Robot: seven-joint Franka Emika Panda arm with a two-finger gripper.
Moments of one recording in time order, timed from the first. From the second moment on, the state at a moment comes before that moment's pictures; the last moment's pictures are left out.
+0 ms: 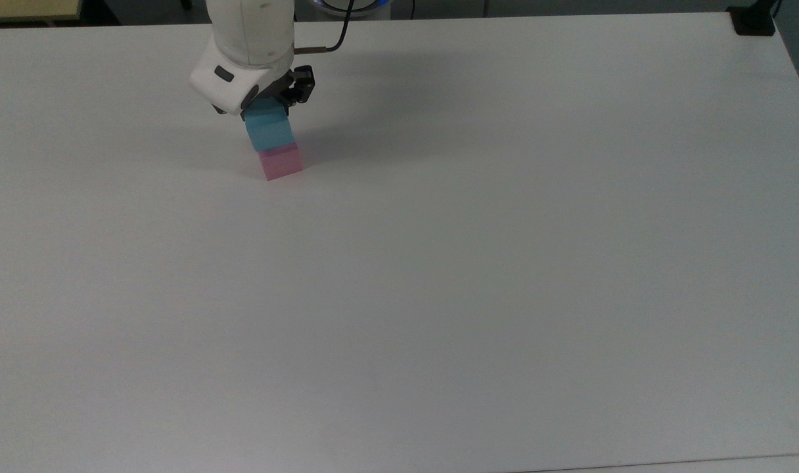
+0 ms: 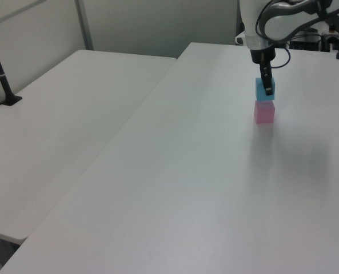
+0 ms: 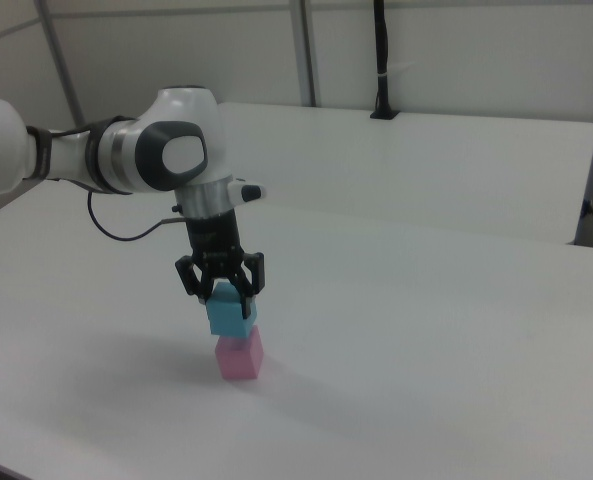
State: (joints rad) arm 0.17 0.13 -0.26 -1.92 -0.17 1.85 -0.30
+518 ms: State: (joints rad) arm 0.17 0.15 -0.26 -1.96 -0.20 1.87 -0.29
